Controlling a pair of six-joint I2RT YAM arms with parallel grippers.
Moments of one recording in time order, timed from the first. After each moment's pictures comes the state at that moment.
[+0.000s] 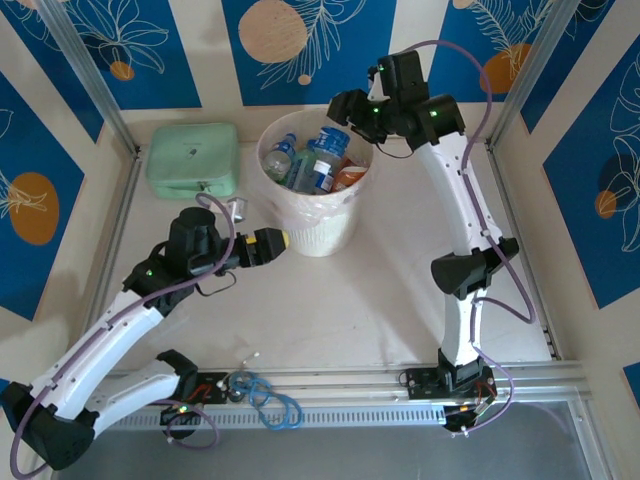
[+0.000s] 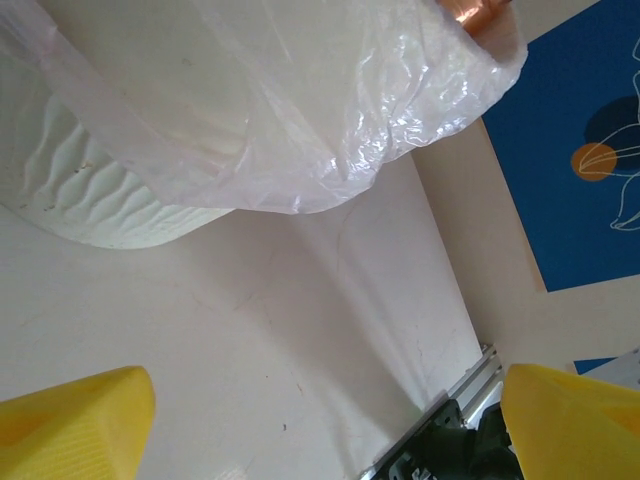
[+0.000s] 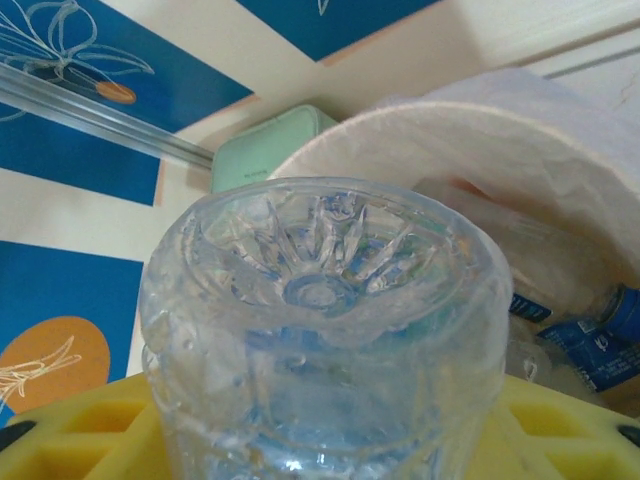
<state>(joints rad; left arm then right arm) -0.58 0.91 0.91 -0.47 0.34 -0.73 0.41 2.00 2.55 -1.16 -0.27 0.71</state>
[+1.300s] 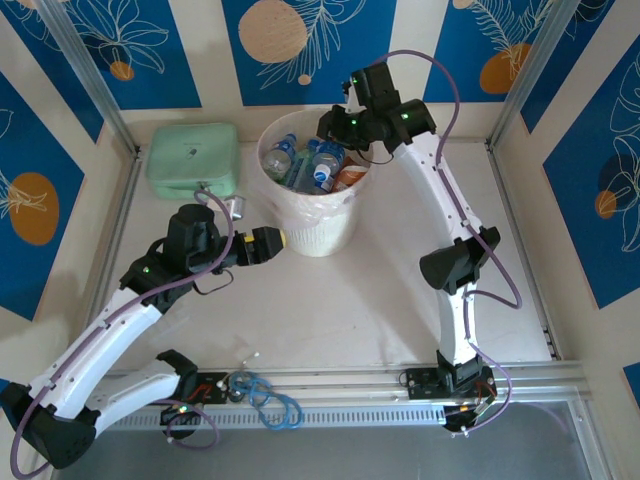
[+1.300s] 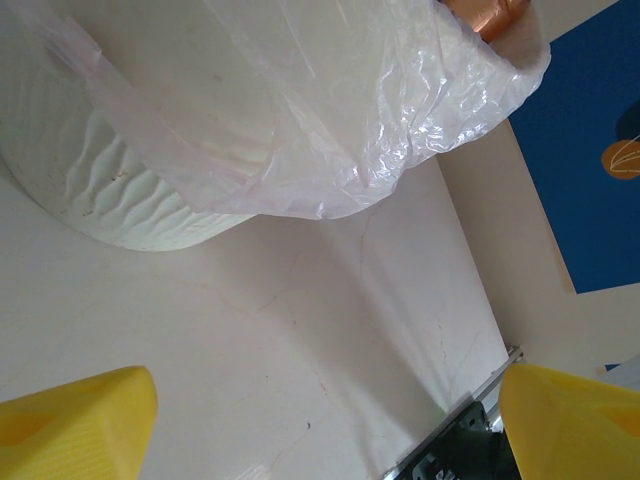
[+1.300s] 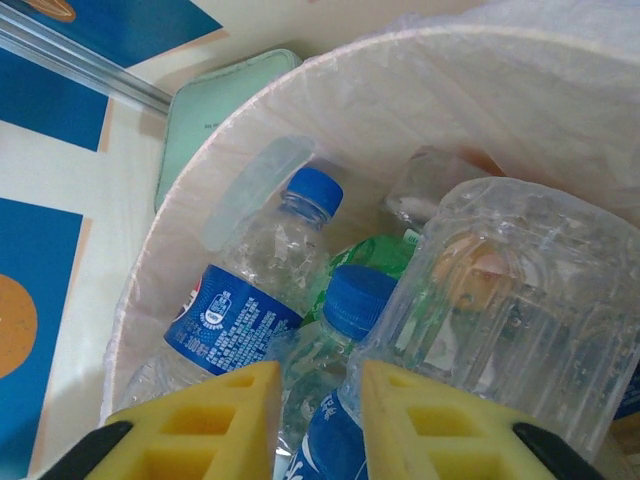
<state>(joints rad) -0.56 0.92 0.96 -0.54 0.31 -0.68 0.47 2.08 2.52 -1.14 -0.24 0.61</state>
